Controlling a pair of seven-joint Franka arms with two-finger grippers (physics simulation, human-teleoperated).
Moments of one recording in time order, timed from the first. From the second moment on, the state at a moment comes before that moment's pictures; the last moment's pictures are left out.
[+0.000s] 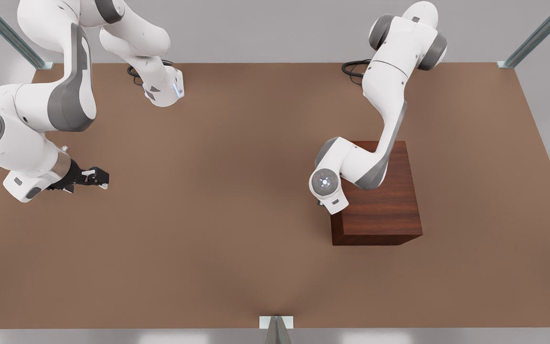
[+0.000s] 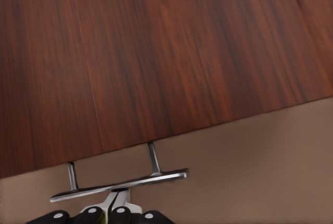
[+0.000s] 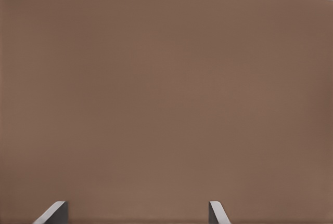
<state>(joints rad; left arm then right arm) -0.55 0.66 -0.01 -1.36 0.00 1.68 -1.85 -0.08 0.28 0.15 -1.32 -0.07 1.56 -0.06</state>
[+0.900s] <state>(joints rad) -0.10 0.31 -0.06 -1.21 0.00 1.49 -0.70 -0.08 0.28 0.15 -1.32 -0.06 1.56 -0.08</state>
